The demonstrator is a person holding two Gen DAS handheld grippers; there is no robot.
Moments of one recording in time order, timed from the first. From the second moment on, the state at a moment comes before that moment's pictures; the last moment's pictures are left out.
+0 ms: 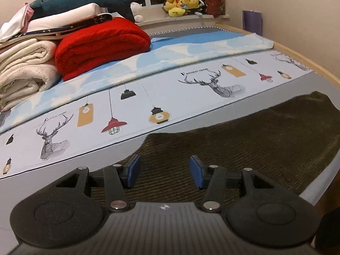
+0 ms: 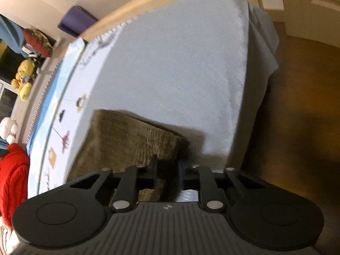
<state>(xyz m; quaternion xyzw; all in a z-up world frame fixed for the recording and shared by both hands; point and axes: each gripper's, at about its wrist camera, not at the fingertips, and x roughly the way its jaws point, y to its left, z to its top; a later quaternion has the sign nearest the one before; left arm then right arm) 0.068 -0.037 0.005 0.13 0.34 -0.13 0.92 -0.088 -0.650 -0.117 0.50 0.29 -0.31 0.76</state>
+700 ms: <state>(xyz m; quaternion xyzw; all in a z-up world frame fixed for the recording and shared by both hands) 0.082 0.109 -0.012 -0.01 0.38 -0.04 0.92 -0.023 -0.139 -0.030 -0.23 0.22 0.13 0.94</state>
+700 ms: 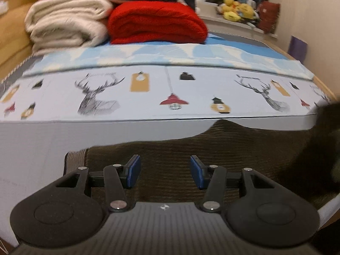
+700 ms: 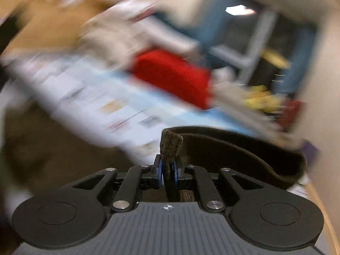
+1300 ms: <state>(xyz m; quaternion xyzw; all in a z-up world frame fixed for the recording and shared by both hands) 0.110 0.050 -0.019 0.00 0.40 -0.08 0.91 -0.006 -0.412 0.021 0.08 0.24 -0.09 0.96</state>
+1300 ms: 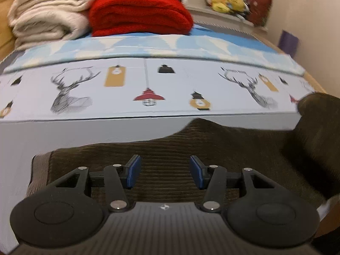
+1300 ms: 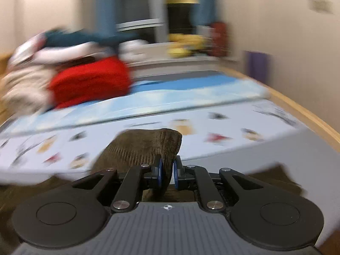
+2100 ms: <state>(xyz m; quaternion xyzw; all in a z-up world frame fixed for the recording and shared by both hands) 0.125 0.002 -0.049 0.08 0.43 -0.07 0.90 -0.004 -0.447 -0.031 0.08 0.23 0.08 0.97</state>
